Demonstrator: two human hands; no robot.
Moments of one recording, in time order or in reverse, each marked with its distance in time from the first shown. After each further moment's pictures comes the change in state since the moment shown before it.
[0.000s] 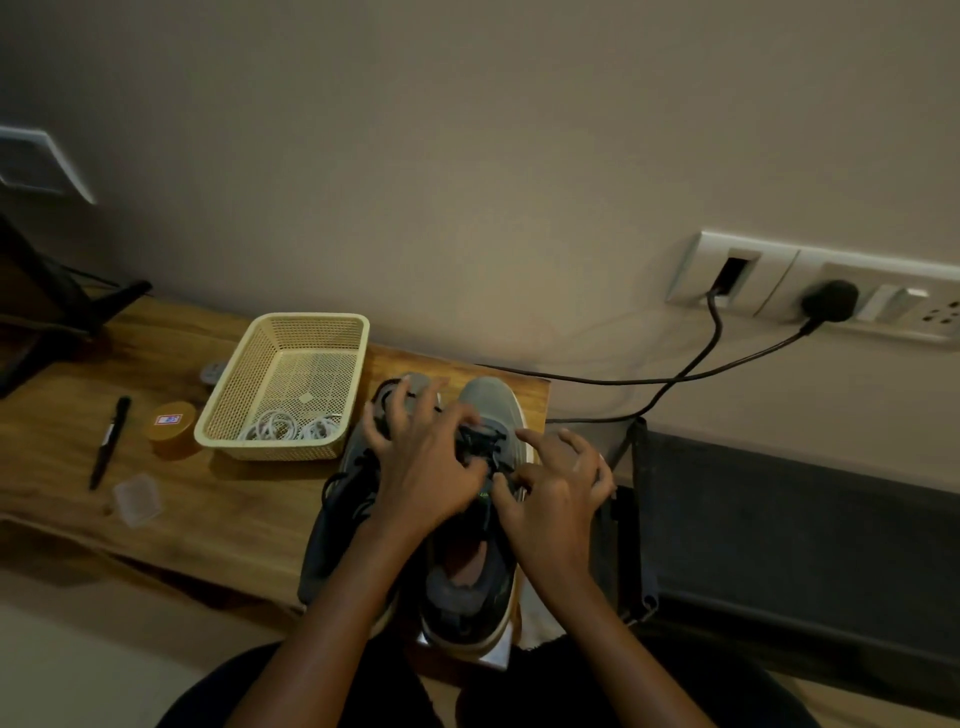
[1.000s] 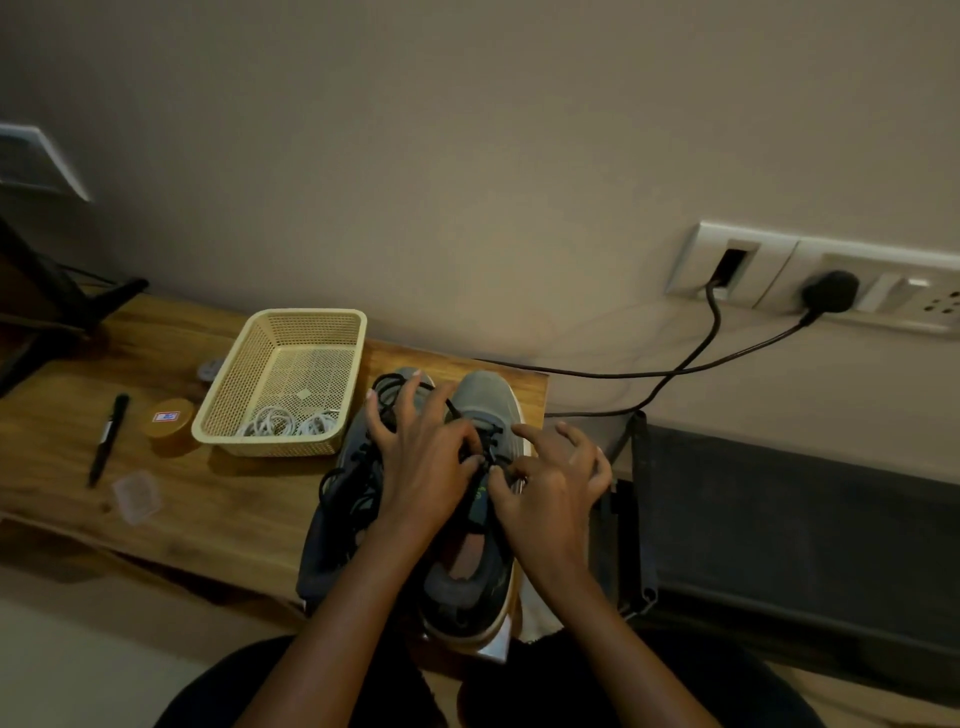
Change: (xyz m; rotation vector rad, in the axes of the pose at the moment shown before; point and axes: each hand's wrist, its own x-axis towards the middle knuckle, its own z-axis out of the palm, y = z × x) left_hand -0.002 0.004 0.005 0.198 -0.027 0.048; right_hand 0.000 -0.001 -0.001 -0.019 -0.017 0.016
